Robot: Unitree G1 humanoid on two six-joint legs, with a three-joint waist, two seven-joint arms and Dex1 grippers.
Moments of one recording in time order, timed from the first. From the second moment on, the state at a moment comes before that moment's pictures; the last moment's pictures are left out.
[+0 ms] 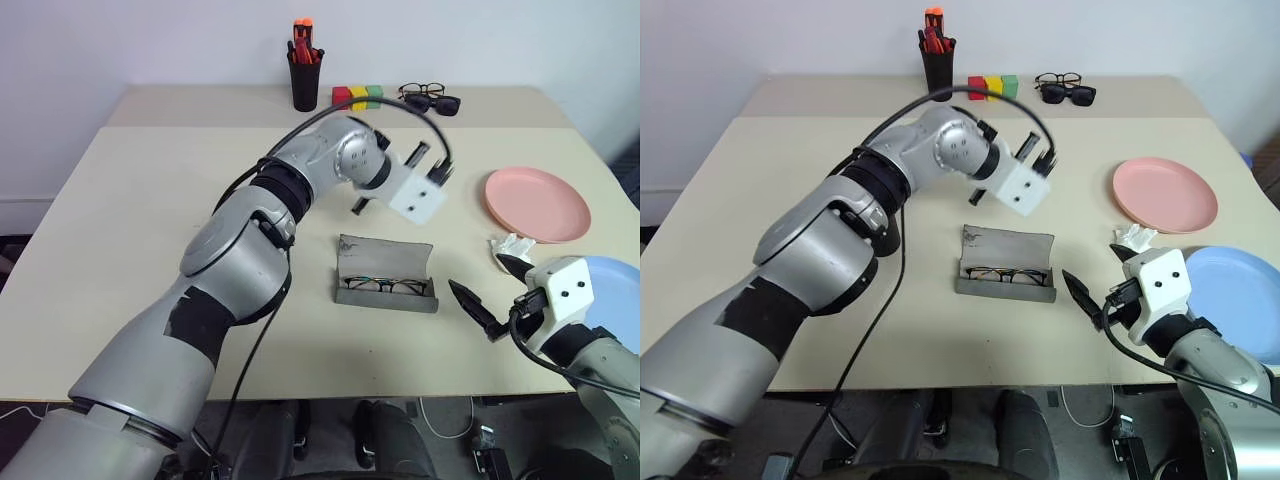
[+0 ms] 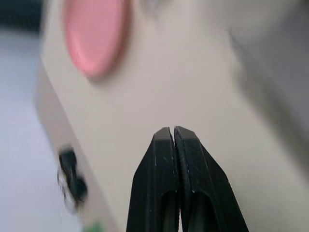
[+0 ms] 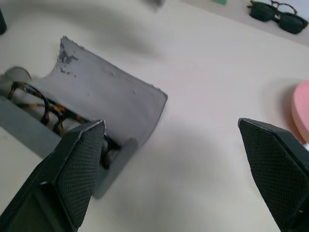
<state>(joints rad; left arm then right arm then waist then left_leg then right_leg) -1.59 0.05 -0.75 1.33 0.58 -0.61 -0.74 0.26 -0.57 -0.41 -0.72 0.45 0.56 0.48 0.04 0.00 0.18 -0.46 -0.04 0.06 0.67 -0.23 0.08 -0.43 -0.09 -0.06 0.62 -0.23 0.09</state>
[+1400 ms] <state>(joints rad) -1.35 0.01 -0.36 1.19 0.24 -0.69 -1.44 0.32 -0.55 -0.59 -0.74 0.57 0.60 0.39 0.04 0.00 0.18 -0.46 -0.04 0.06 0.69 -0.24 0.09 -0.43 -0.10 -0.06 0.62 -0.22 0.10</state>
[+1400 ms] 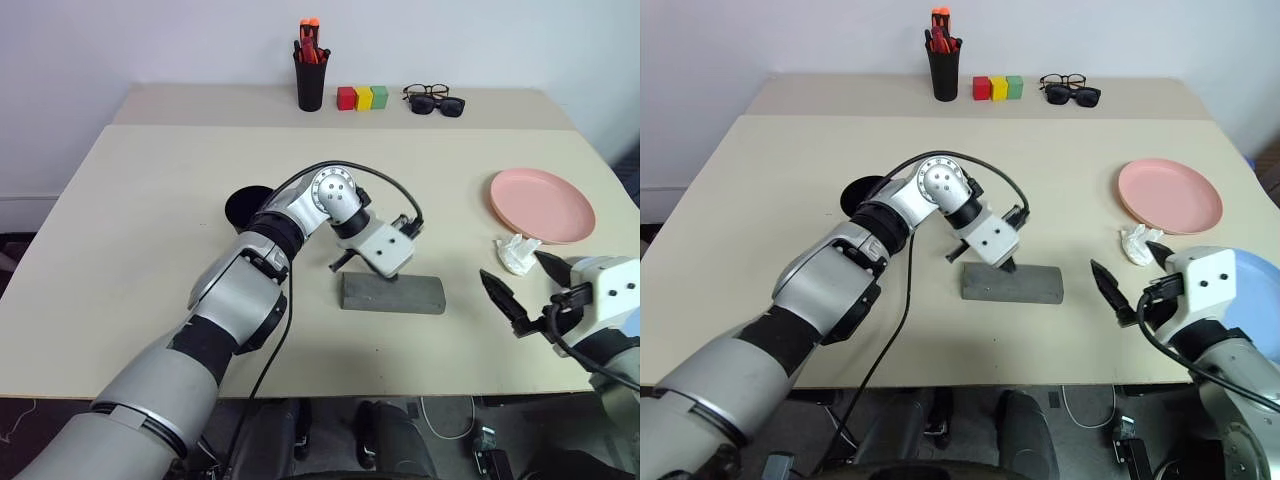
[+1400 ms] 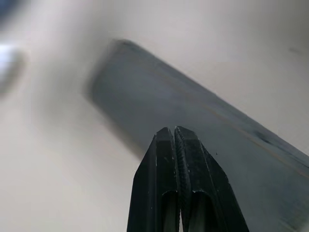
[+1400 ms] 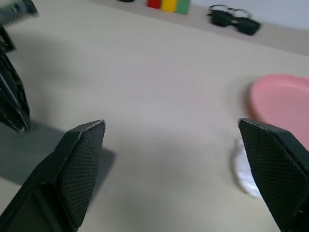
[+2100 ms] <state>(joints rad) -1.05 0.07 -0.34 0.17 -0.20 0.43 -1.37 0.43 -0.69 -0.84 -0.28 0.43 0.59 0.48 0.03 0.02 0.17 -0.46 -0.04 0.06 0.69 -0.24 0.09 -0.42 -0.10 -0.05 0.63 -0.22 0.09</state>
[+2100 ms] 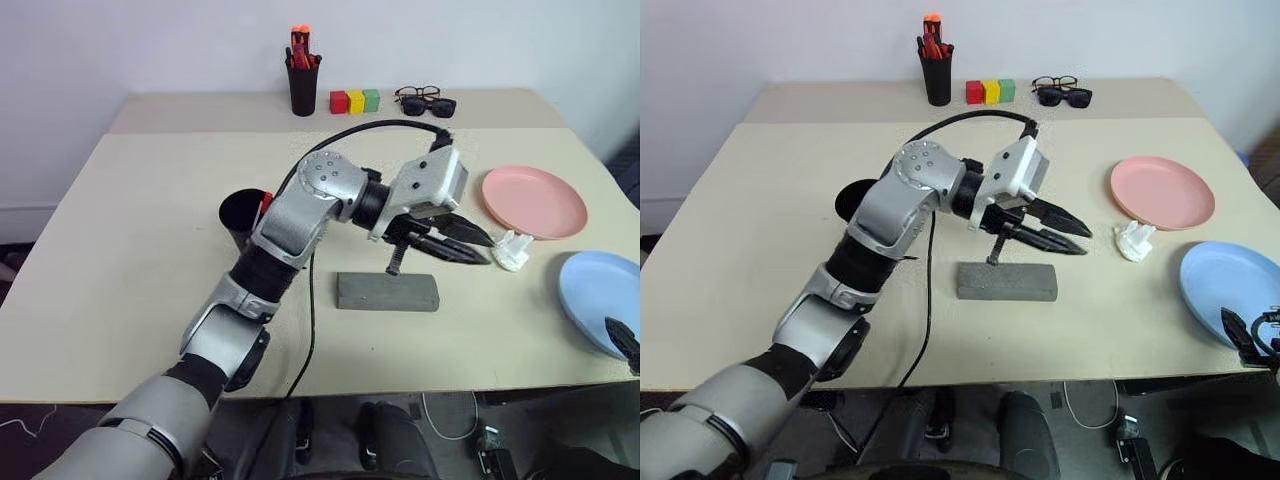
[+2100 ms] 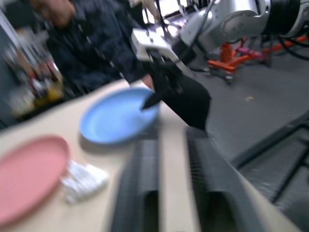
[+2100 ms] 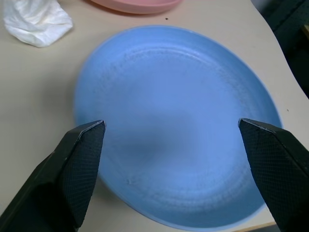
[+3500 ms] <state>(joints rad) -0.97 0.20 -0.50 -0.02 -0.25 0.69 -1.19 0.29 -0.82 -0.60 -0.12 0.21 0.49 0.57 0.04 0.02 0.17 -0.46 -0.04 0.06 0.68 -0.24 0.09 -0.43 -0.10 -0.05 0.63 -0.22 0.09</state>
